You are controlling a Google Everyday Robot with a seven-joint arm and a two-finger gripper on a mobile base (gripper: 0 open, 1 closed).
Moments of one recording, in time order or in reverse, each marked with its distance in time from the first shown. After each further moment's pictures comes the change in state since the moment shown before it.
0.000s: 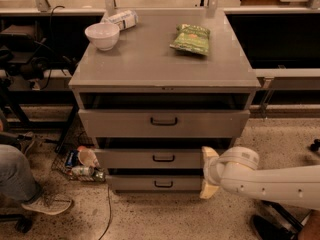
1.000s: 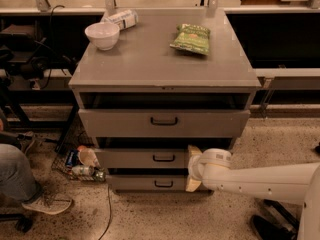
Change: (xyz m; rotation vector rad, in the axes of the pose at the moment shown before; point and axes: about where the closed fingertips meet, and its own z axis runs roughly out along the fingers) arm -0.019 -0.010 0.091 0.041 -0.014 -0.009
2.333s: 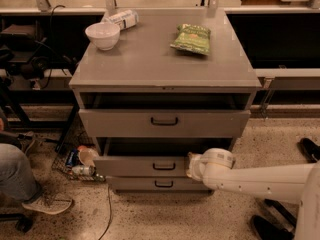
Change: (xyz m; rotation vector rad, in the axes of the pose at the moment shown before) arm 0.012 0.003 0.014 -0.013 0.016 0.048
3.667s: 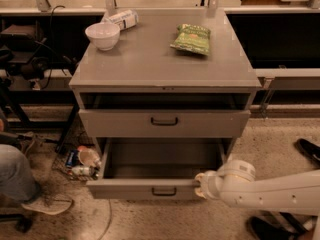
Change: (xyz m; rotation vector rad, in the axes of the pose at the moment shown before) arm 0.014 0.060 -0.074 -0.119 -0.035 -0.011
